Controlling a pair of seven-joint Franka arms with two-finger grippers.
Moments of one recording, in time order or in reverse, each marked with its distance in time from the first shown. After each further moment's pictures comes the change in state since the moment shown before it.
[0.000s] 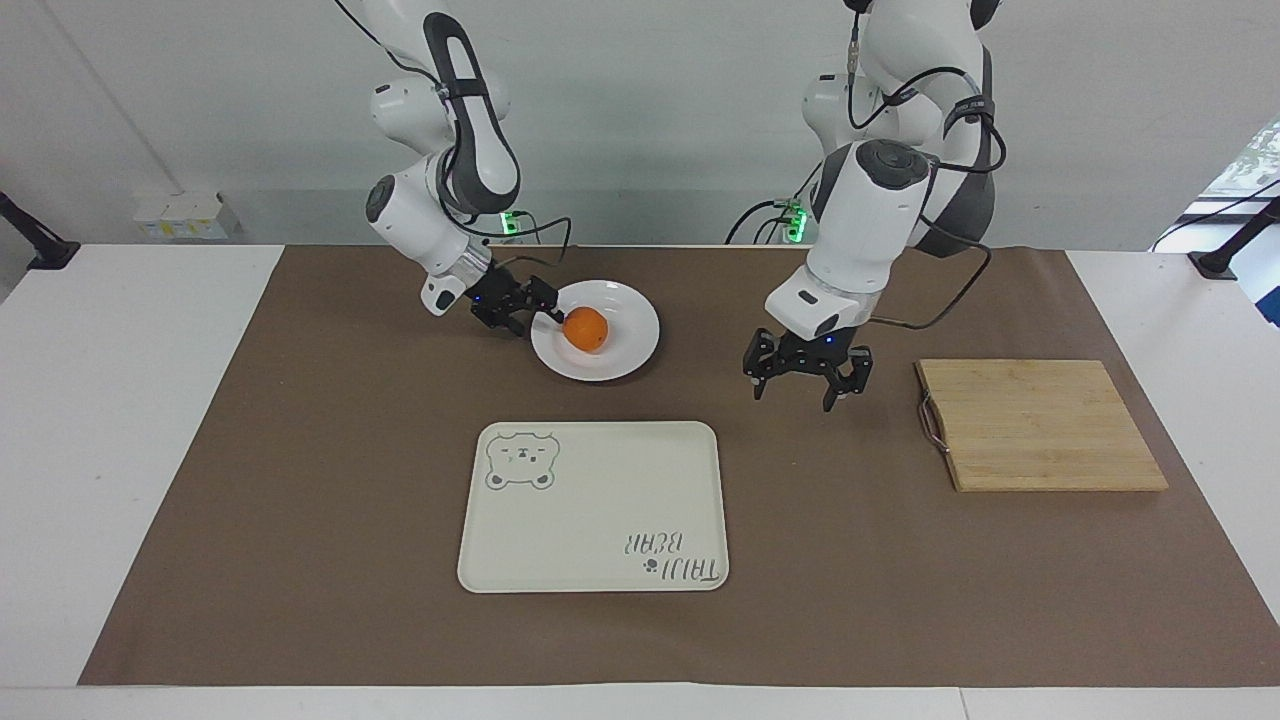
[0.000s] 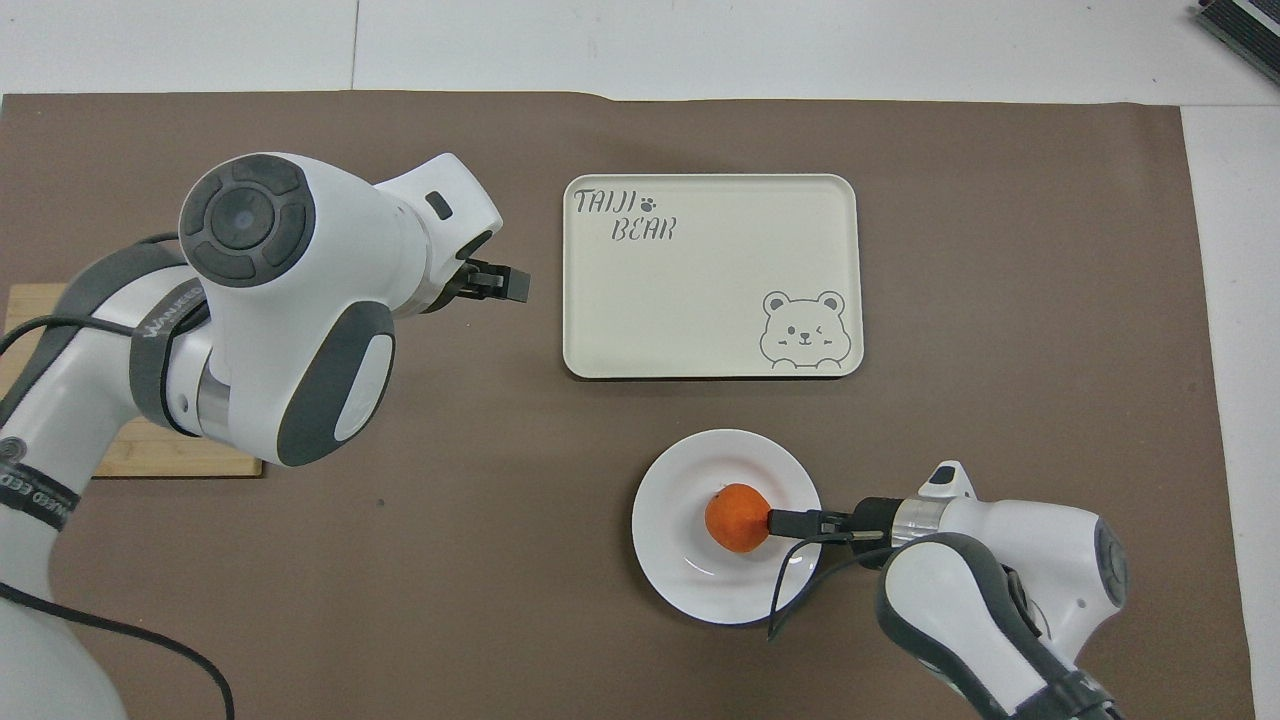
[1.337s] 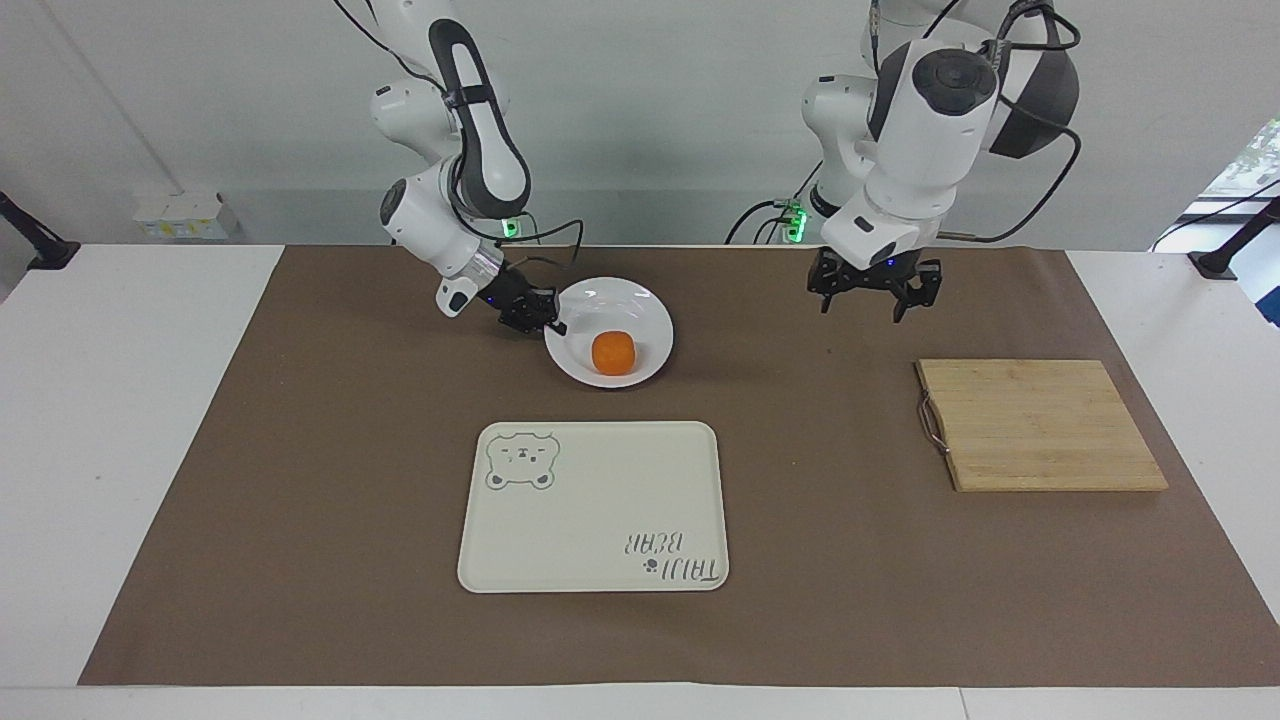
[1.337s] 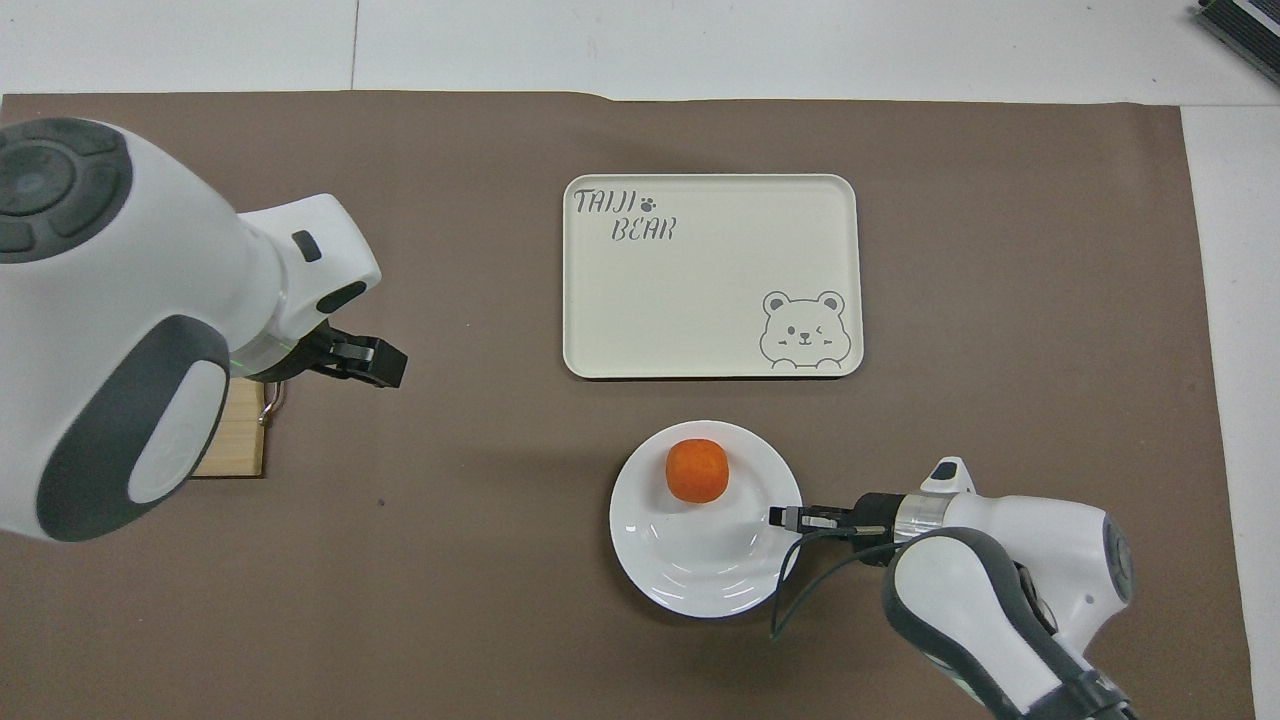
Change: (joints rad) left arm 0.099 -0.194 0.003 0.026 0.061 -0.480 0.121; right arm -0.006 -0.010 -0.008 0.029 0.018 -0.046 0.005
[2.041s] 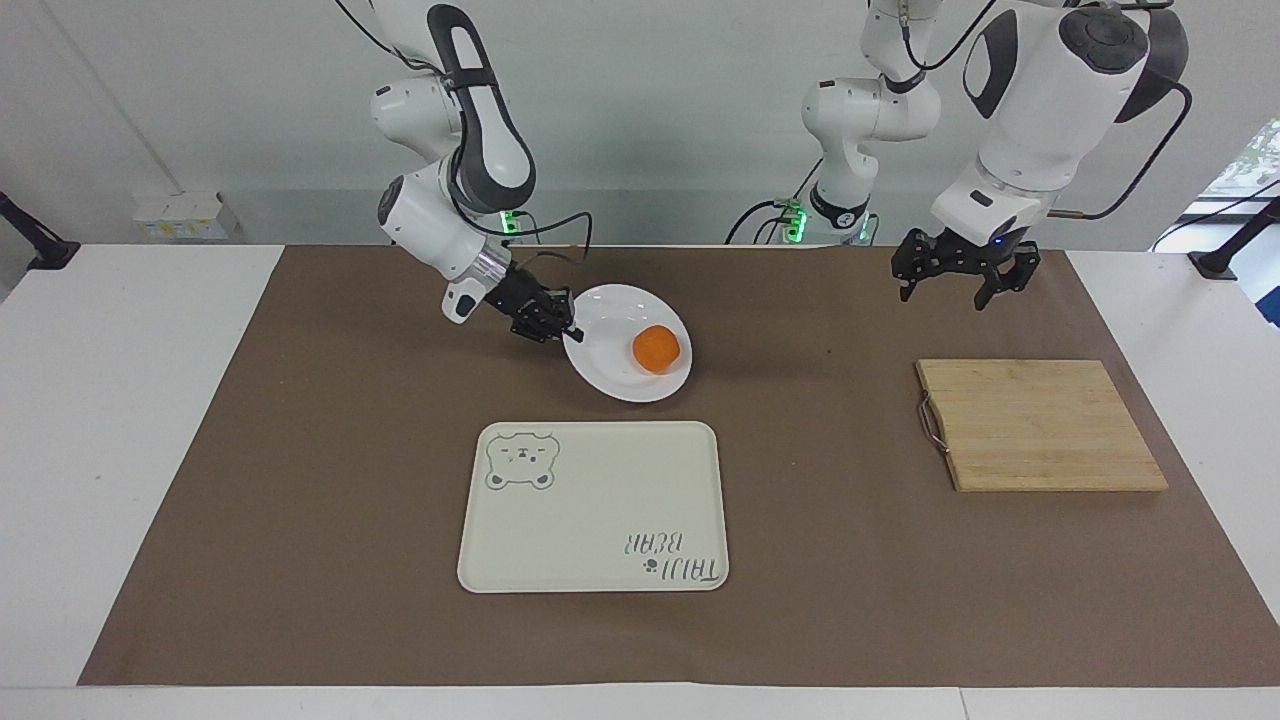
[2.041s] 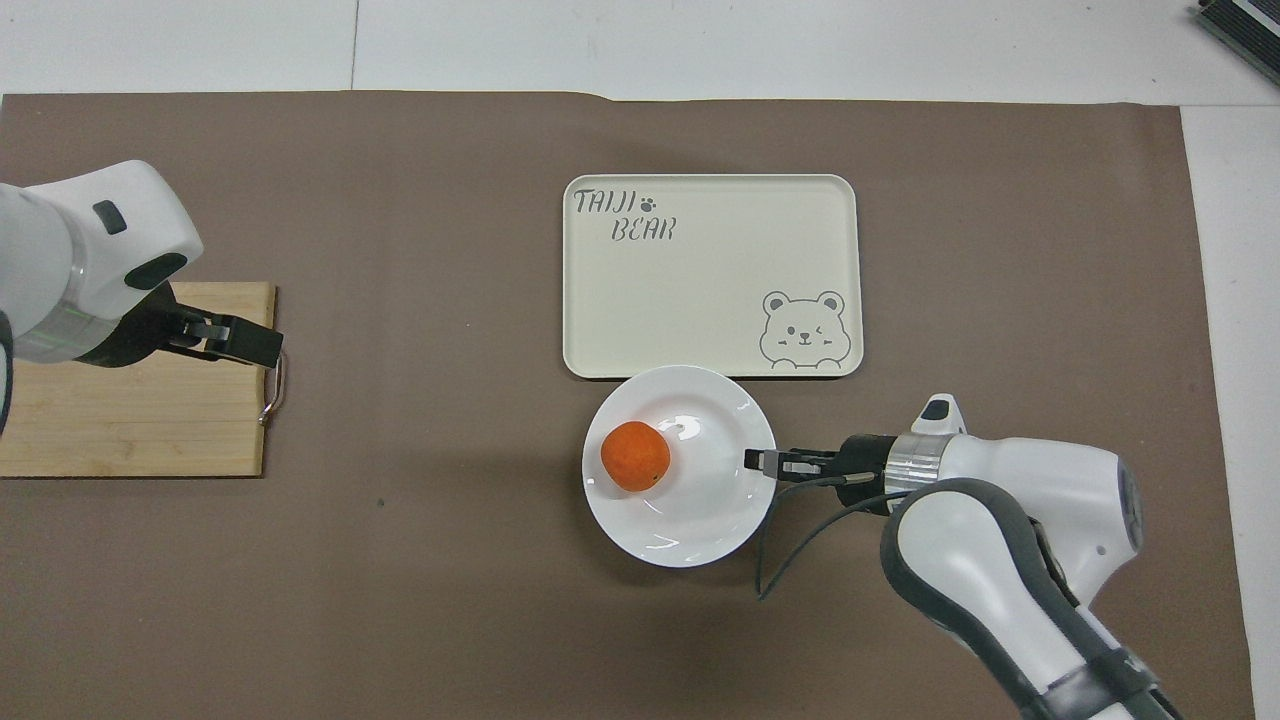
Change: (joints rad) left arm 0.138 -0.037 -0.003 0.000 -0.041 0.003 0.123; right arm 0.002 0.039 0.006 0.191 0.000 -0.032 -0.007
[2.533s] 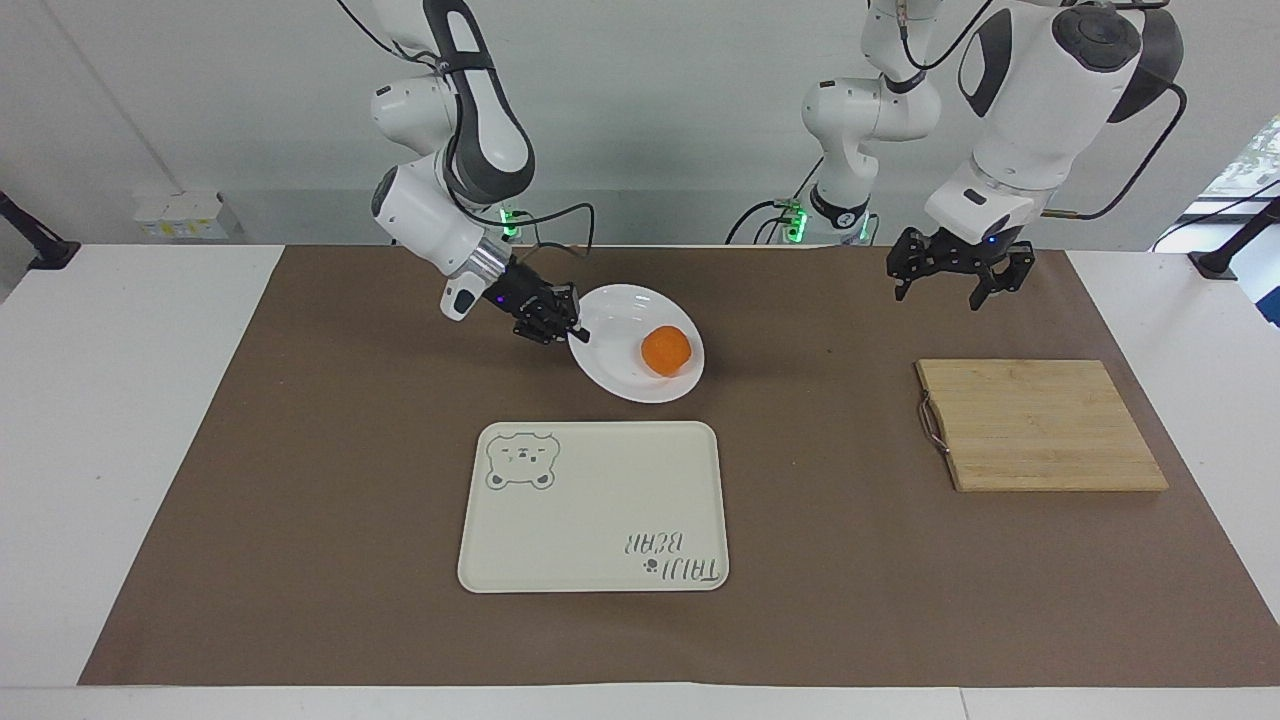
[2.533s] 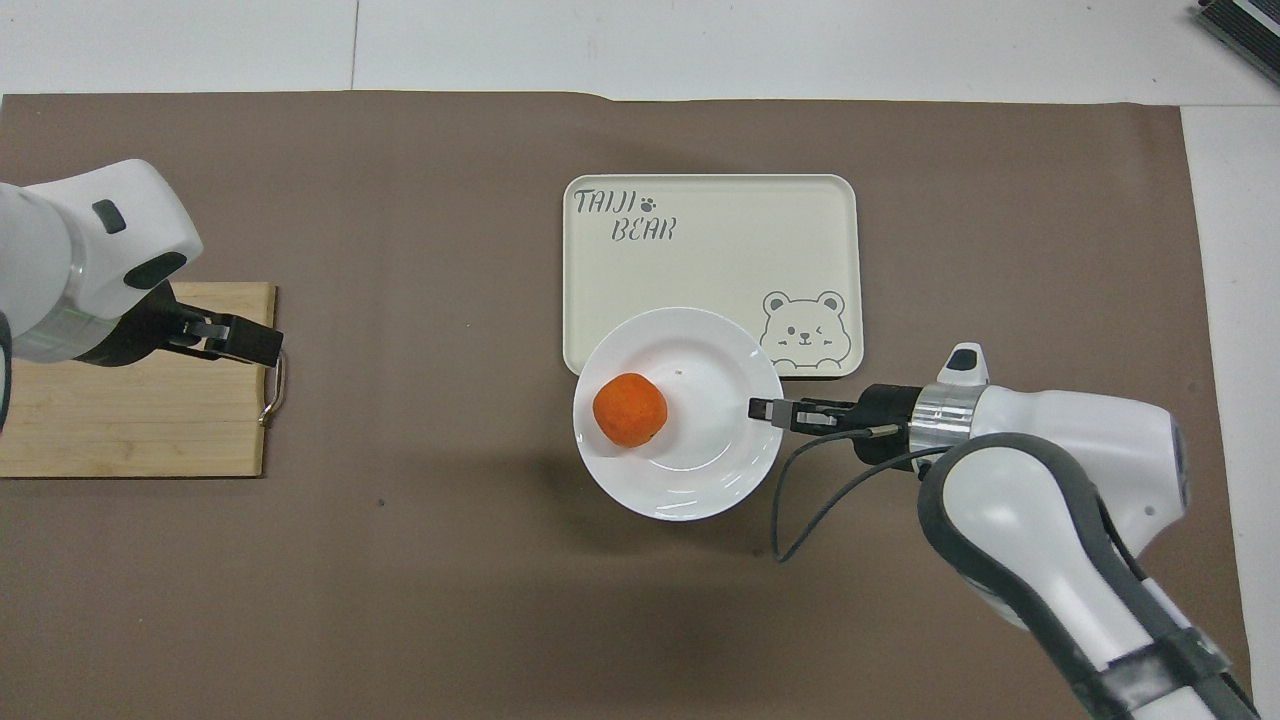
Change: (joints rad) left arm 0.006 -0.001 0.001 0.001 0.000 0.003 0.000; right arm -0.055 0.041 -0.010 0.152 0.000 -0.071 0.000
